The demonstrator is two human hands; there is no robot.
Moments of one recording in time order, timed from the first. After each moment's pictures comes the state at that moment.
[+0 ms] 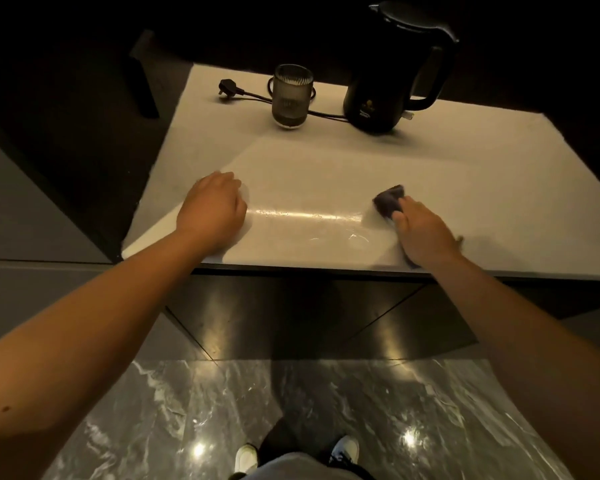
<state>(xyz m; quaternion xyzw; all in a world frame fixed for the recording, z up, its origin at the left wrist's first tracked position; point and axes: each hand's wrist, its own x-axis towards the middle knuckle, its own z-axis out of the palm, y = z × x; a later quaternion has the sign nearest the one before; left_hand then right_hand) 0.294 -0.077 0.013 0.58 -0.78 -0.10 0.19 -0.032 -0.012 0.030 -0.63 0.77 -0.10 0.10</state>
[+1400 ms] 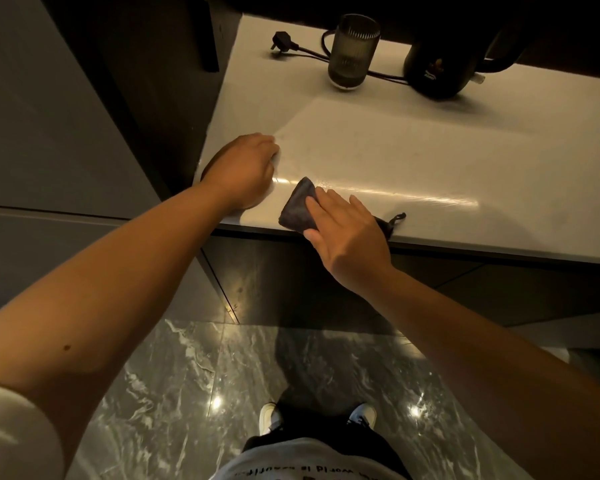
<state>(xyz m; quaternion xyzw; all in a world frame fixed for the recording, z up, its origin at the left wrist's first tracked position) 0.350 -0.102 -0.007 0.51 -0.83 -0.10 0.18 0.147 0.020 -0.024 -0.84 0.51 -0.18 -0.07</state>
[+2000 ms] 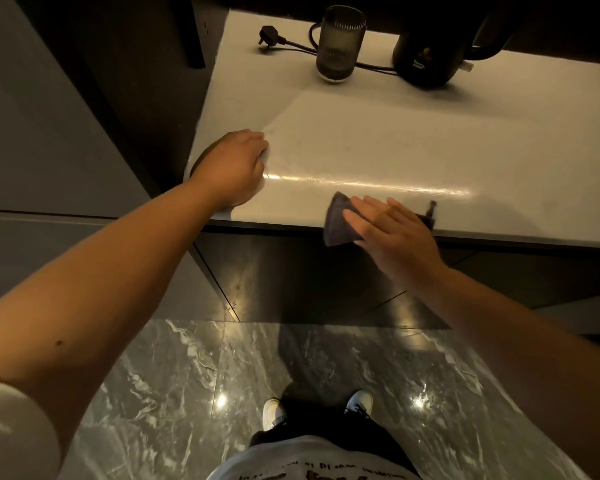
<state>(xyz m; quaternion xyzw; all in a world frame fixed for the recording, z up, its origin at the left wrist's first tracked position) 0.347 -0.095 0.000 0.50 -0.84 -0.10 0.19 0.063 0.036 -0.024 -0.86 0.48 -0.09 -0.13</state>
